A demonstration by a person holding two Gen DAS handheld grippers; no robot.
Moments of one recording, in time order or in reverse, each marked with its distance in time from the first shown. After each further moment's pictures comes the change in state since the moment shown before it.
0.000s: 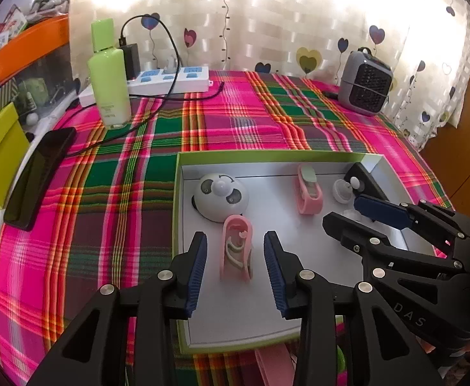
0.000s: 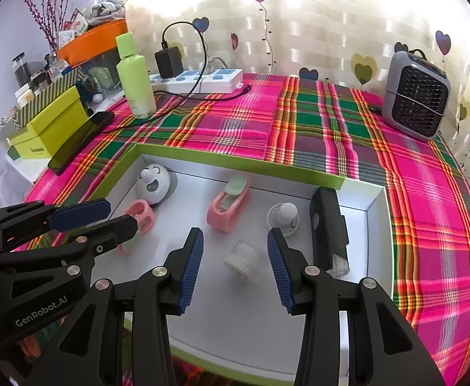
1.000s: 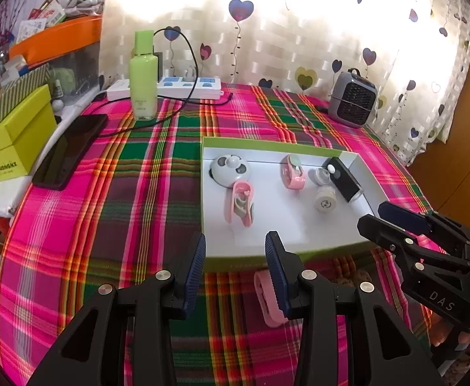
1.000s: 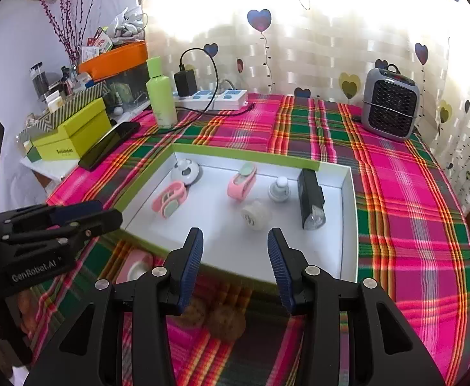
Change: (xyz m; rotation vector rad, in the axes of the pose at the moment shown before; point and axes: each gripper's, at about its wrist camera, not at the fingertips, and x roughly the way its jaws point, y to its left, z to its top) left arm -0.060 0.013 -0.043 -0.061 -0.065 -0.024; right arm -0.067 0.013 -0.038 0.002 -0.089 0.006
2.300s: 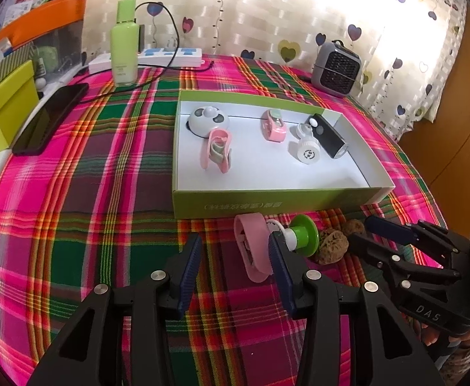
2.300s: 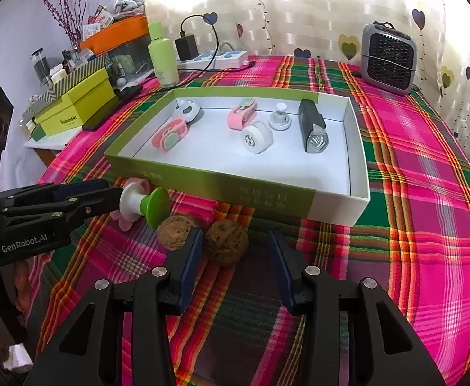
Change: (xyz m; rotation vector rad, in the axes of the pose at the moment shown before) left arm 0.010 -0.009 -0.035 0.028 0.085 -0.070; right arm 0.005 -0.006 -0.051 0.026 0.105 0.038
